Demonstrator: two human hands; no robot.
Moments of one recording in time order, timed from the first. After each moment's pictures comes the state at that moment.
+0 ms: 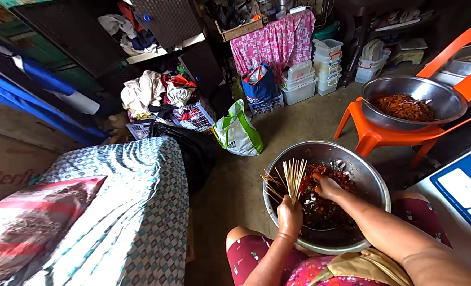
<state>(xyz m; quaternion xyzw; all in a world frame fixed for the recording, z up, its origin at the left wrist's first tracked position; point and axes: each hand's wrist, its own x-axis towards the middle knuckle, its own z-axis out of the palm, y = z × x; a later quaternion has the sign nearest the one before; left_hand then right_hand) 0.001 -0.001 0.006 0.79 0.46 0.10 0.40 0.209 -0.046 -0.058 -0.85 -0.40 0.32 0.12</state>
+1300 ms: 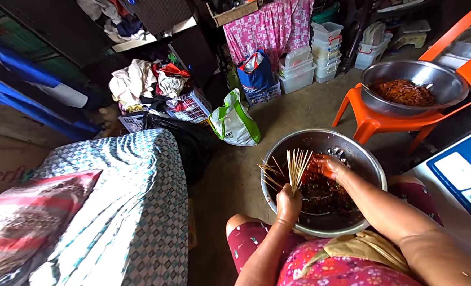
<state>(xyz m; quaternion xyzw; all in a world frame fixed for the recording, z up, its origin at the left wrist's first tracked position) 0.000 0.000 0.004 0.81 0.42 0.09 0.41 0.221 -0.042 -0.042 -0.54 -0.03 0.48 0.69</state>
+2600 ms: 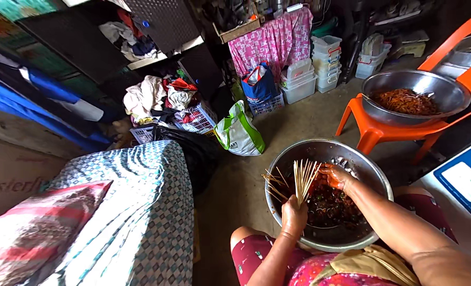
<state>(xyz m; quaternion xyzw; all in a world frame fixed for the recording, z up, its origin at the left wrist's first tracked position) -0.003 0.001 -0.002 0.81 0.39 0.11 0.42 0.222 -0.051 -0.029 -0.55 -0.07 0.51 0.66</state>
